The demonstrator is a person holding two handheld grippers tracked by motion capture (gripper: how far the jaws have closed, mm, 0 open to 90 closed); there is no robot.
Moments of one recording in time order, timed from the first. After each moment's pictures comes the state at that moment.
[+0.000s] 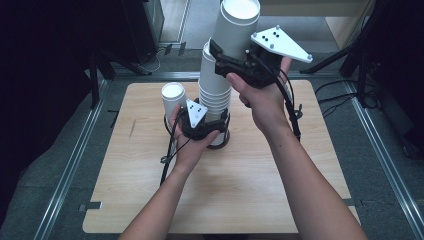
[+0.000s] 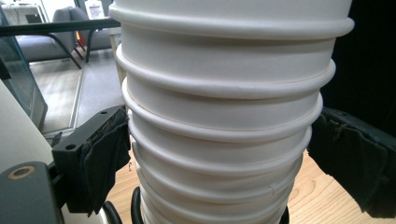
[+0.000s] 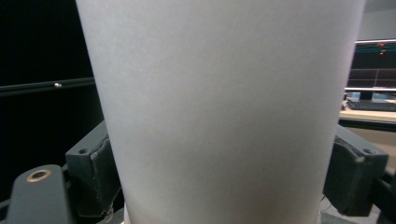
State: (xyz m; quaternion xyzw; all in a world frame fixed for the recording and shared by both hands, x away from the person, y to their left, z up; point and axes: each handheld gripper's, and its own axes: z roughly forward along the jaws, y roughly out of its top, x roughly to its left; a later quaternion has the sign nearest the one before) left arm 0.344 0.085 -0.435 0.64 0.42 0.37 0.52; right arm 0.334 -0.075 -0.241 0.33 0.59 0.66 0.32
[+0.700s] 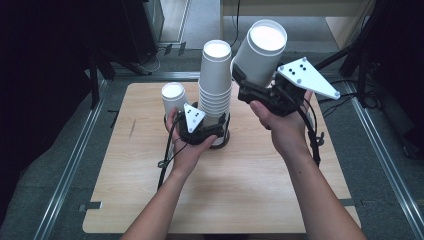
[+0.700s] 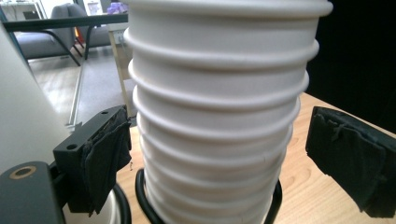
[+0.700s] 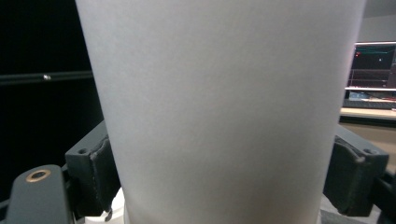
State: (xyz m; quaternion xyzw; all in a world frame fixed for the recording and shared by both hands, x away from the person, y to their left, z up) left arm 0.328 0.093 -0.438 0.65 0.43 0.36 0.52; right arm 0.299 -0.116 -0.273 0.34 0.58 0.65 0.35
